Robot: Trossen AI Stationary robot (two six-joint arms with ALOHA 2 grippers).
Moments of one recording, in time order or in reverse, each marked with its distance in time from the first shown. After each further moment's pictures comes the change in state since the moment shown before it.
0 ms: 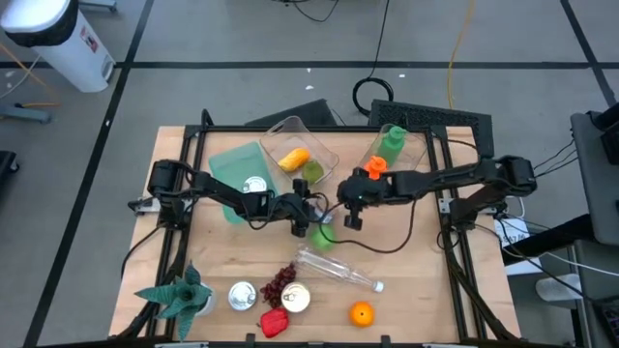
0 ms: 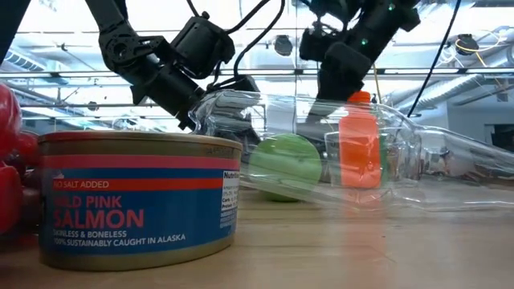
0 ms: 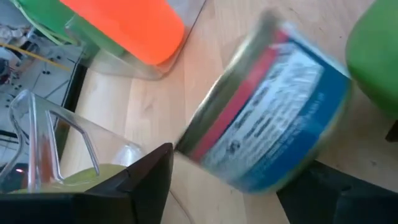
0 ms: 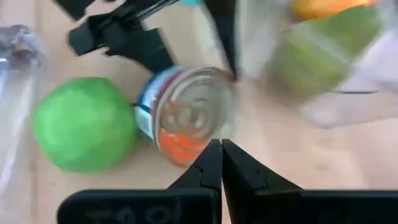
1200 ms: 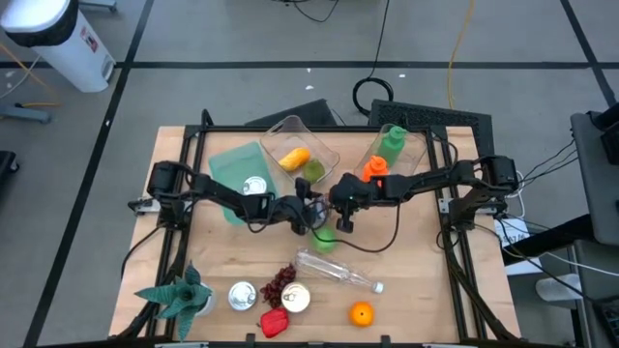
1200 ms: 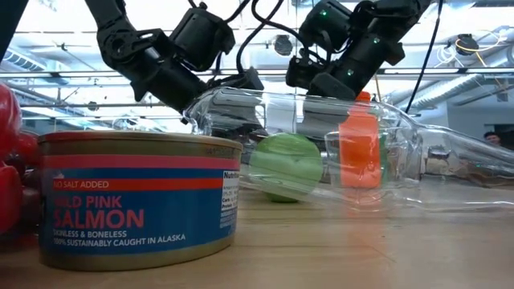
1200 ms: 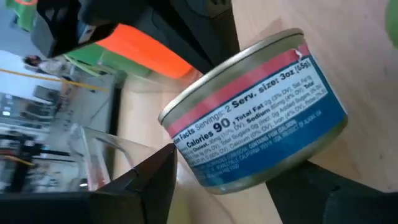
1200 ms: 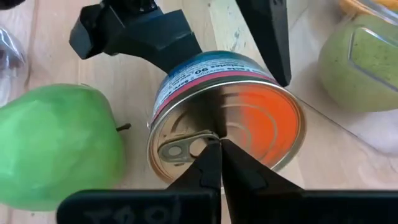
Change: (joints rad) left arm -0.045 0.000 0.014 0.042 -0.115 0.224; right arm -0.057 0.129 -0.059 0.261 -0.082 -0.042
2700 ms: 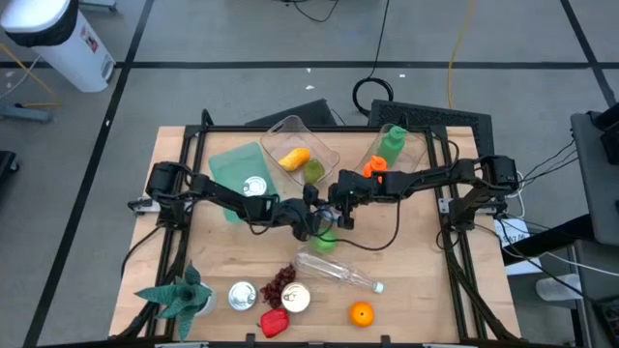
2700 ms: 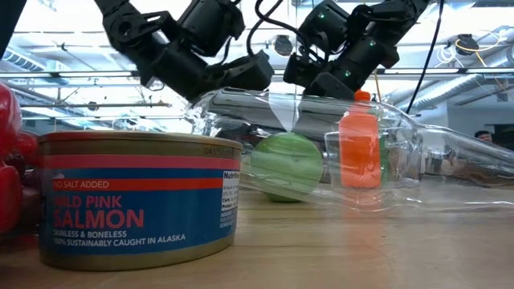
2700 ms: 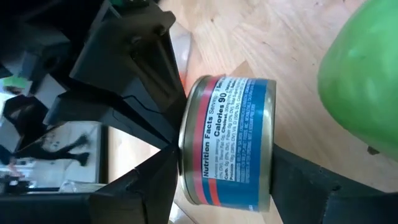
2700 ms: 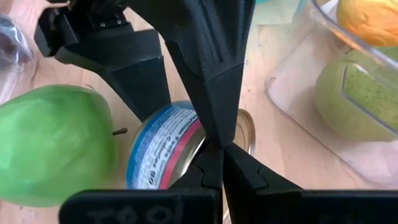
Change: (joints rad) left arm -0.003 -0.002 0.094 -0.127 0.083 0.063; right arm -0.004 -0.001 0.001 0.039 -0.092 -0.105
